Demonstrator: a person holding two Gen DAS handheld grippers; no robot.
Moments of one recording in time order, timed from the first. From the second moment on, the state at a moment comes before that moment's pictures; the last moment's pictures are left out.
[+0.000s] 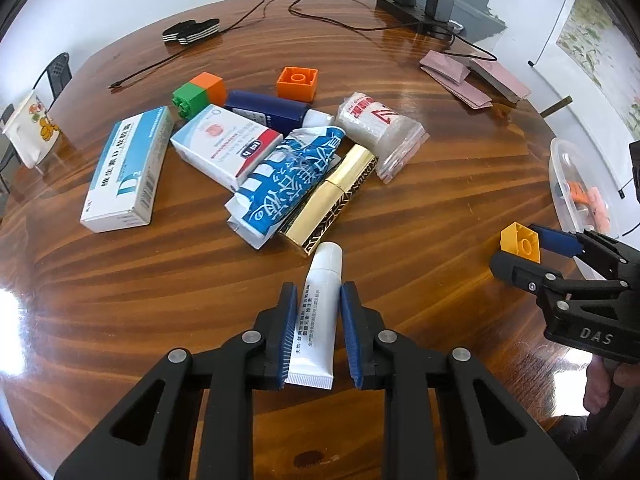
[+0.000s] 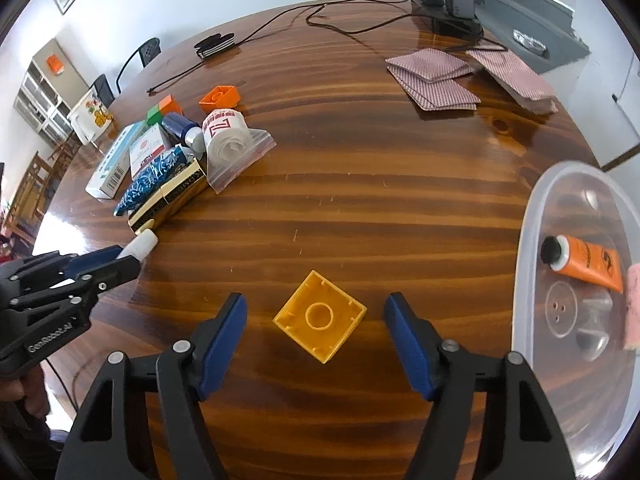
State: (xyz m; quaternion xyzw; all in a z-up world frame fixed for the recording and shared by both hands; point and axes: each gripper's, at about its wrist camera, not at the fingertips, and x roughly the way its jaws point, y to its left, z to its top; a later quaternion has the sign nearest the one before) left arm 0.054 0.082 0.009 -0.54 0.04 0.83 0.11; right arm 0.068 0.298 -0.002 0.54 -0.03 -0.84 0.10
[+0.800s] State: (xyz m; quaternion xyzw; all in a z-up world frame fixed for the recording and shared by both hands) left arm 0.063 0.106 0.033 -0.52 0.03 0.85 0.09; right arm 0.086 0.324 0.037 0.48 -0.02 -0.87 0.11
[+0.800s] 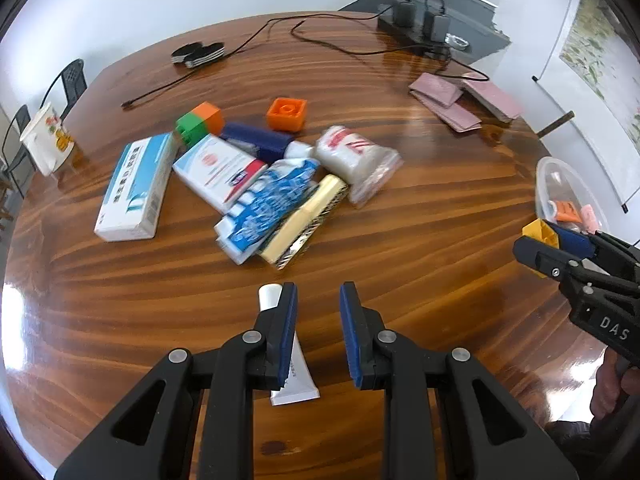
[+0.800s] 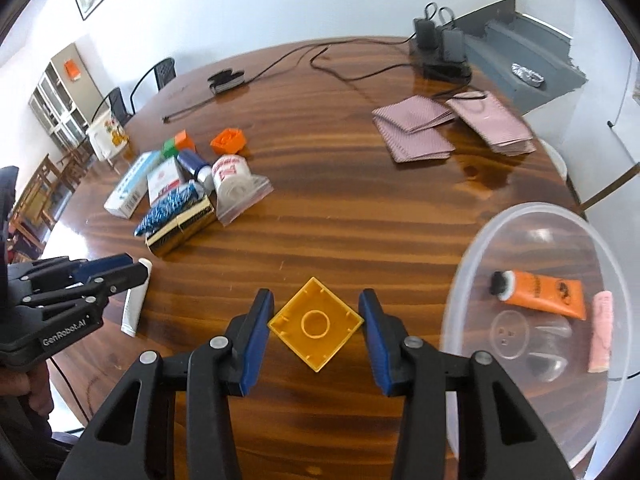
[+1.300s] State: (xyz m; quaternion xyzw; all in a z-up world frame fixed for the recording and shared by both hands) left arm 0.063 0.095 0.022 -0.53 0.01 0.84 0.05; right arm 0.108 0.382 0.050 0.45 -0.06 -0.89 0.06
